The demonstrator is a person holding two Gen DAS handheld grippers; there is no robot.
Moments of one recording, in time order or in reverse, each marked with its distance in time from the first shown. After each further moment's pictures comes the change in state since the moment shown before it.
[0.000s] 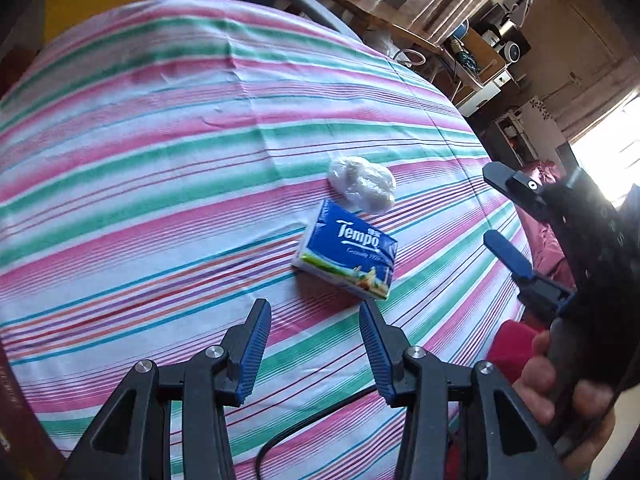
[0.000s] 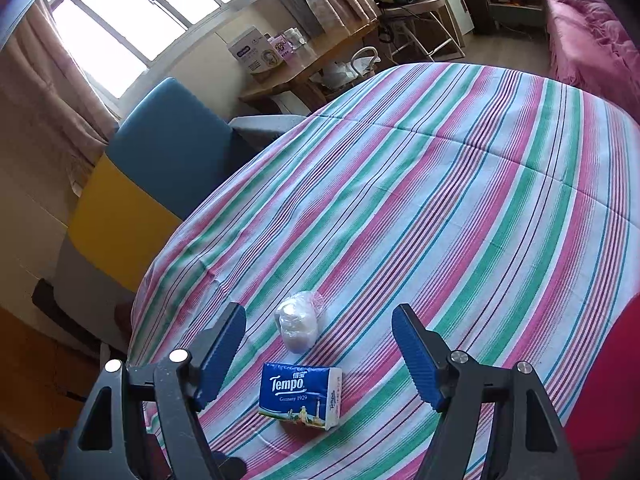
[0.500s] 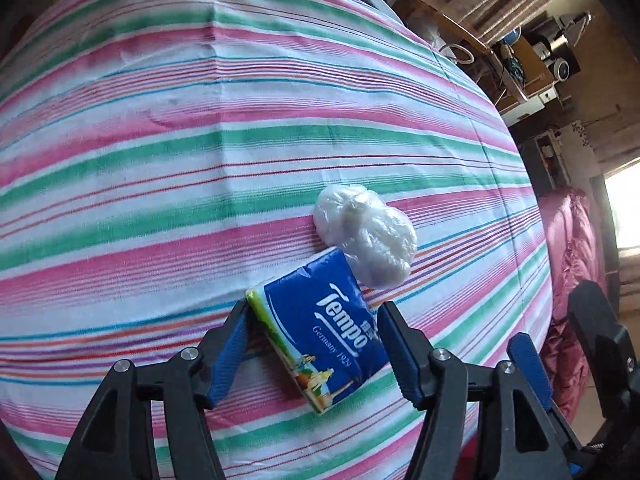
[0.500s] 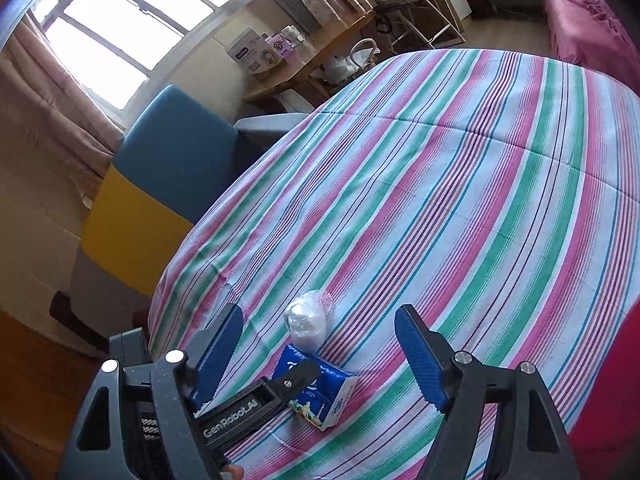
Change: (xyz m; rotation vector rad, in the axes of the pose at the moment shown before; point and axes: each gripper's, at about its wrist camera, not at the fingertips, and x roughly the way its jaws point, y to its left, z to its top) left arm 0.069 -0.032 0.055 -0.106 0.060 0.129; right arm 0.001 -0.011 0.002 0.061 0.021 0.065
